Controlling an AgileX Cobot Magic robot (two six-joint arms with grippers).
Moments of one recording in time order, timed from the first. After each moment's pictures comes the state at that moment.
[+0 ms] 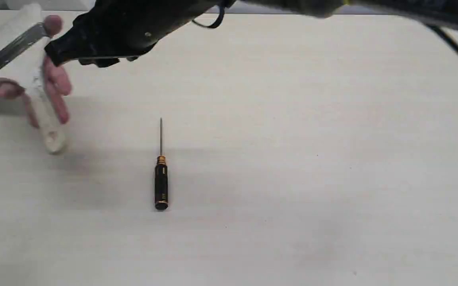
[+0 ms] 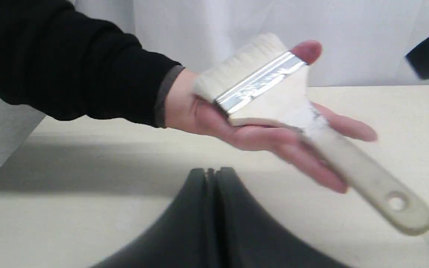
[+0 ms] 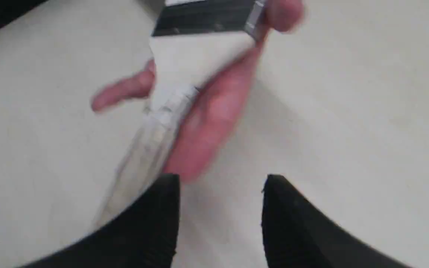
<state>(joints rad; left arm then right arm) 0.02 0.00 0.00 0.07 0.26 -0.07 0.78 2.00 -1.69 0.38 0.57 -0.24</state>
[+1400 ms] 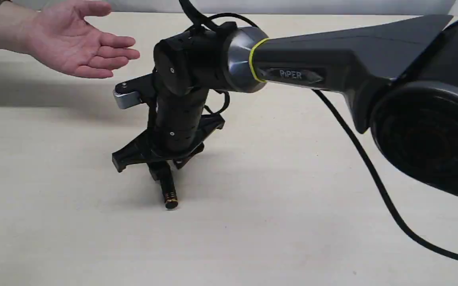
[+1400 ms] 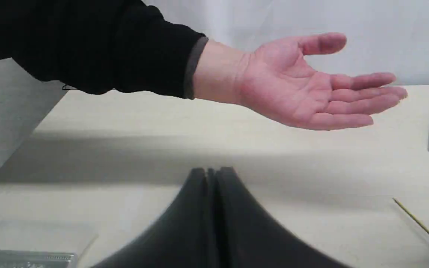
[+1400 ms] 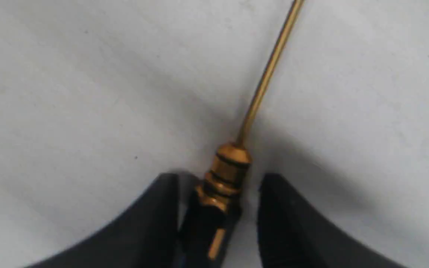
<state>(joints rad) 0.02 0.00 0.00 0.07 0.26 -0.07 0.78 2.30 -1.70 0.15 0.88 0.15</state>
